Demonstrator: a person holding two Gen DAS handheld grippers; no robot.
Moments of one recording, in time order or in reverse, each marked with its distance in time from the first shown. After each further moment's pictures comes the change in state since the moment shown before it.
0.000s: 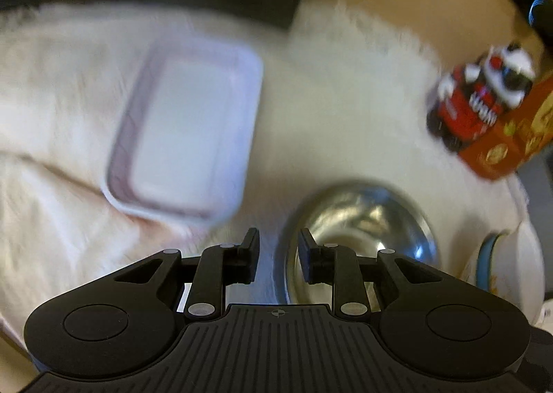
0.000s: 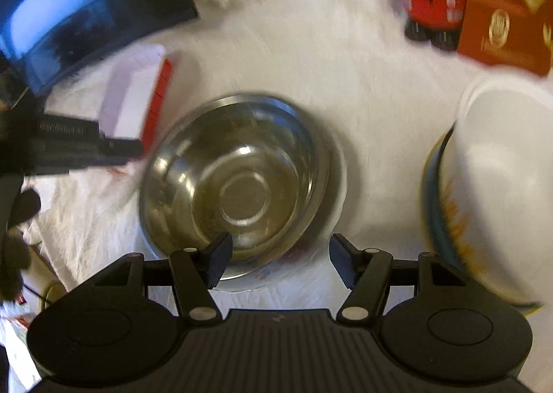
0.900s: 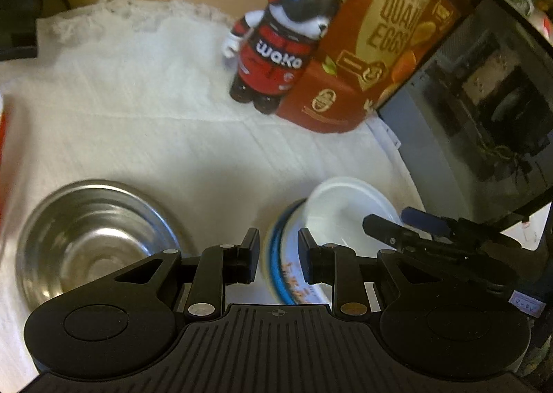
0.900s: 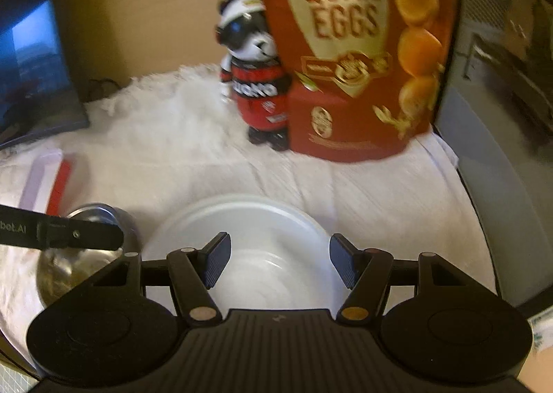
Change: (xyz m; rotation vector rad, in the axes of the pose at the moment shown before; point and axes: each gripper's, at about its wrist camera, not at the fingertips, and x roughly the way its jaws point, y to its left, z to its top) left arm 0.015 -0.195 -0.024 0.241 0.083 -0.304; right arm -0.077 -0.156 0.023 0.059 -0.216 -0.248
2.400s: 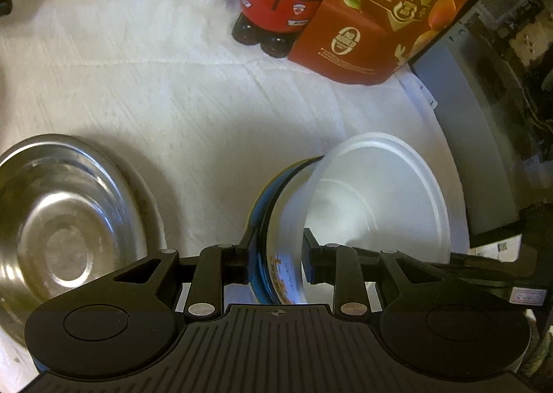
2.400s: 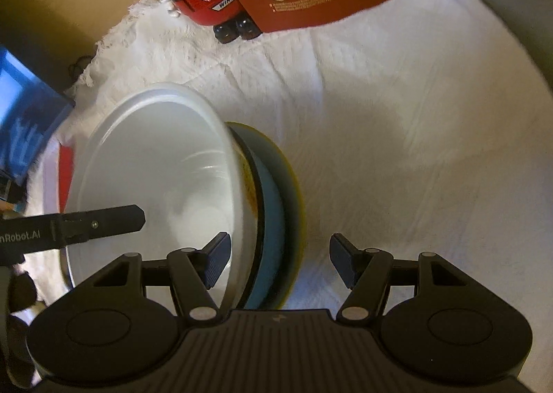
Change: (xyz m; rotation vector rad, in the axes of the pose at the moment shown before) left arm 0.074 -0.016 -0.008 -0.042 0.143 0.086; right arm 0.081 -0.075 -0.039 0.301 0.354 0.287
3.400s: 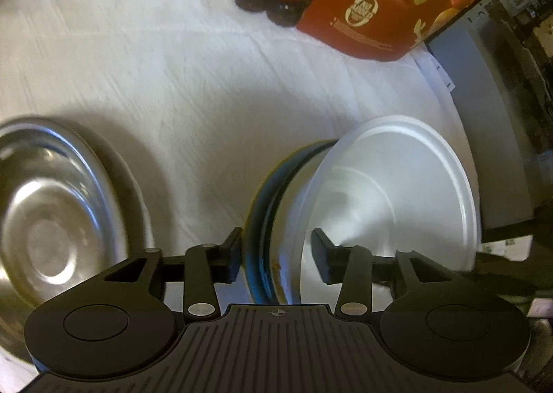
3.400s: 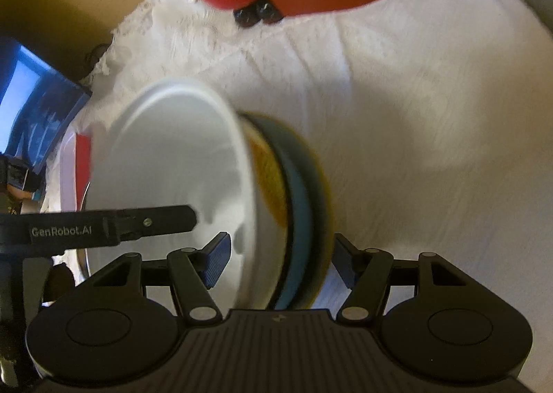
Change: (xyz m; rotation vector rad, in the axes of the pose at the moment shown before) left arm 0.031 -0.002 0.002 -0.026 0.100 0.007; right arm 0.012 0.009 0.003 -0.038 0.067 0.068
